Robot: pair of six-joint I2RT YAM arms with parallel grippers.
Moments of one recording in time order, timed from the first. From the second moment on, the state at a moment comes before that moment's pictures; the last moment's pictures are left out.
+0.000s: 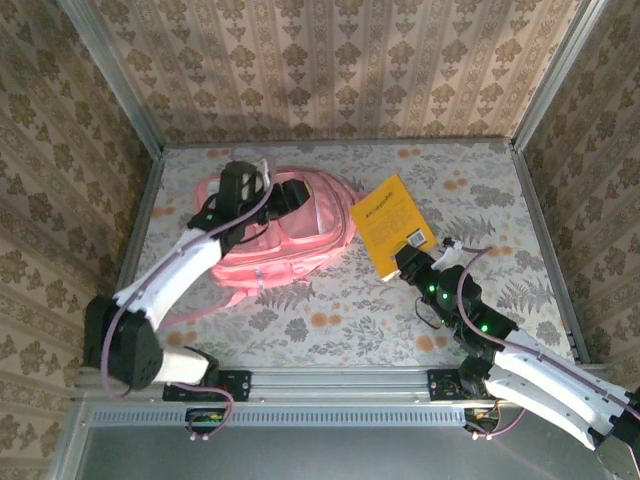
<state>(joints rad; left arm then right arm) -0.48 1.40 1.12 -0.21 0.37 -0.77 0.72 0.62 0.35 0.09 0.37 0.99</state>
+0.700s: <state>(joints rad) -0.41 1.92 1.40 -0.23 0.57 -0.71 0.63 0.45 0.24 -0.08 0.37 0.94</state>
